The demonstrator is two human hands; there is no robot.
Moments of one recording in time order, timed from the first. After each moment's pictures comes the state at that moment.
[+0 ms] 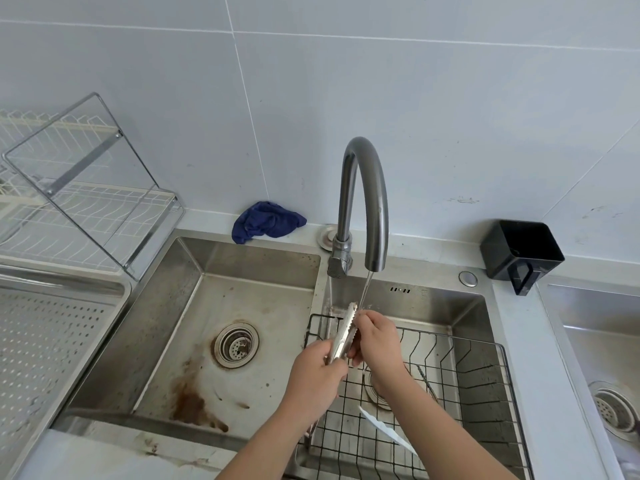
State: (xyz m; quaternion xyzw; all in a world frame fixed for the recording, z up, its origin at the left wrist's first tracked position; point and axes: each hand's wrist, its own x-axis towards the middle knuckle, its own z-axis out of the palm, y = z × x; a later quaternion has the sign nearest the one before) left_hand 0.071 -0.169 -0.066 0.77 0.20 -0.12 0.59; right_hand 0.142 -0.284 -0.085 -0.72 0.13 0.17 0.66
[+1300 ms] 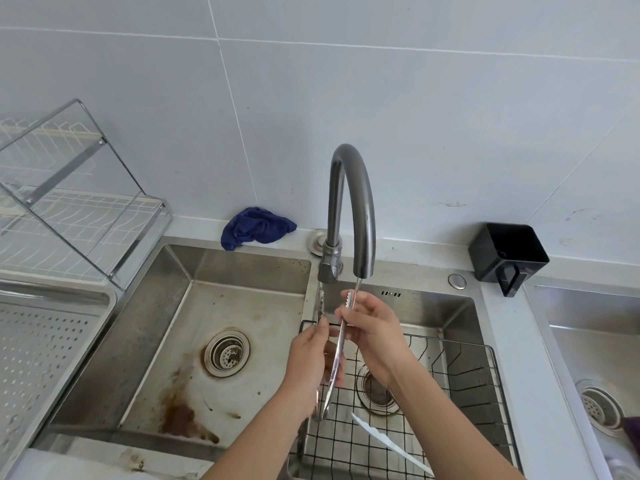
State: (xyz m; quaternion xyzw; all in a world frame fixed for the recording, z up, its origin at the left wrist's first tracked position) left_hand 0.102 -0.178 -0.064 0.57 0.28 -0.11 0.76; right_hand 0.157 -0.299 -0.055 -0.54 0.04 0.21 0.82
